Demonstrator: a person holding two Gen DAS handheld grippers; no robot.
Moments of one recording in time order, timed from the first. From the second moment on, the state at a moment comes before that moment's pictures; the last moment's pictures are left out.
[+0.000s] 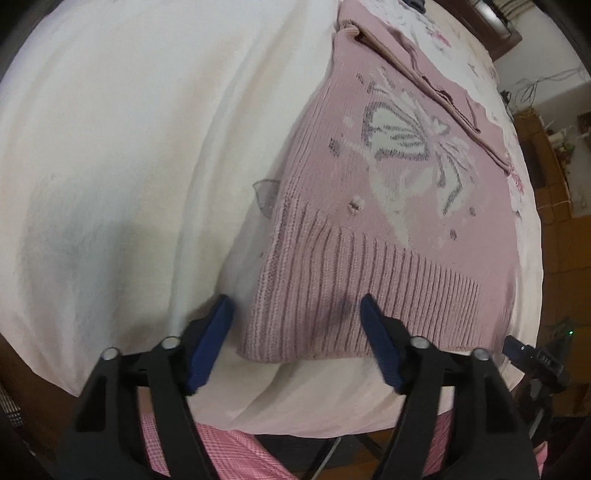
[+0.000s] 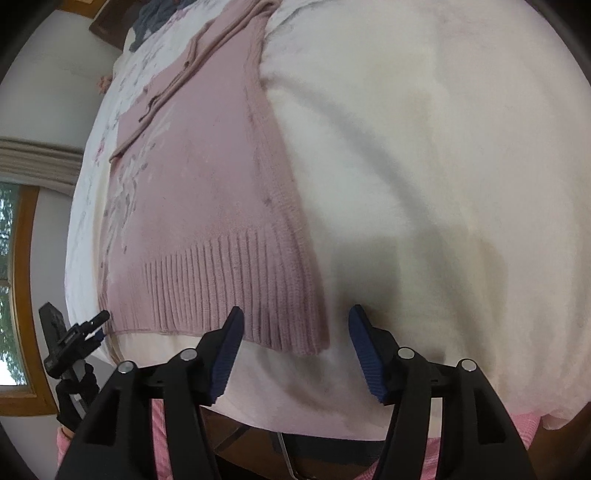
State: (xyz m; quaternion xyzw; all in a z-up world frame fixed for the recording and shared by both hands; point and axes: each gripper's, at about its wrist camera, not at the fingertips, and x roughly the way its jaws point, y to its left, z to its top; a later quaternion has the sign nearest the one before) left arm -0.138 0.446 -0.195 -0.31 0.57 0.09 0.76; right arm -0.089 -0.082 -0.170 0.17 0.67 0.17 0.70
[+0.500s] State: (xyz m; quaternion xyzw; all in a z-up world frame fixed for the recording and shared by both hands) left arm -0.137 0.446 -0.167 -0.33 0.53 0.07 0.78; right arm -0.084 -0.073 -0.153 0.22 0.66 0.25 0.68
